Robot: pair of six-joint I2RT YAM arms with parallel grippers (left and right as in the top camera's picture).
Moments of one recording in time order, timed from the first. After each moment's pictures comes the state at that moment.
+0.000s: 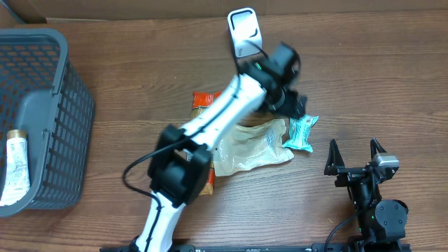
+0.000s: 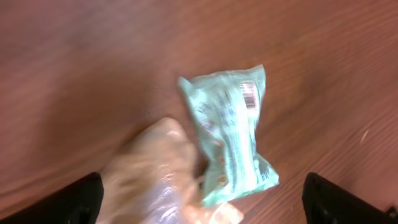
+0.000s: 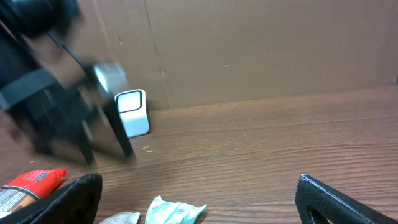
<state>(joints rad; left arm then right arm) -0.62 2.20 2.03 -1.04 0.27 -0.32 0.10 0.01 0.02 -0.03 0.02 0.15</state>
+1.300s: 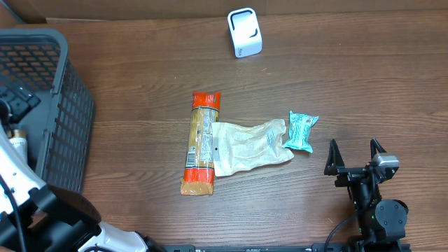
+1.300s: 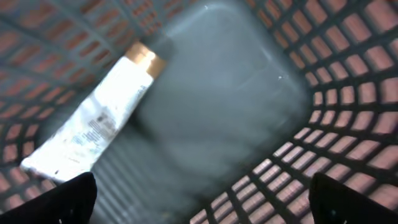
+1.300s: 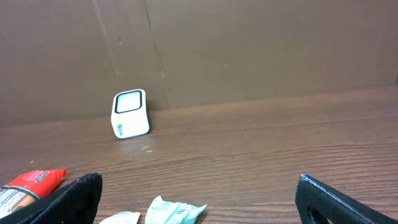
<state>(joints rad) 0.73 1.79 1.84 -1.15 -0.03 -0.16 0.10 0.01 0.02 -0.03 0.02 0.15</state>
